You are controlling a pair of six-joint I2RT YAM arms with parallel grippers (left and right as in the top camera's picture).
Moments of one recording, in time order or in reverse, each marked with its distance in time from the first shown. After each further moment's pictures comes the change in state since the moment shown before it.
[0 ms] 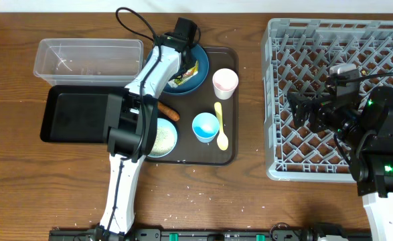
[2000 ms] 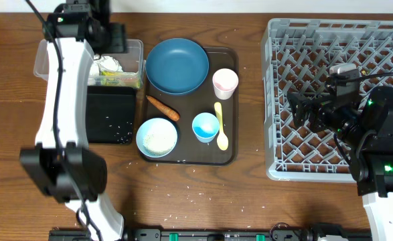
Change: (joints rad) left arm 0.301 -0.521 -0.010 -0.249 0.307 0.772; right arm 0.000 0.001 0.000 0.002 0.000 0.000
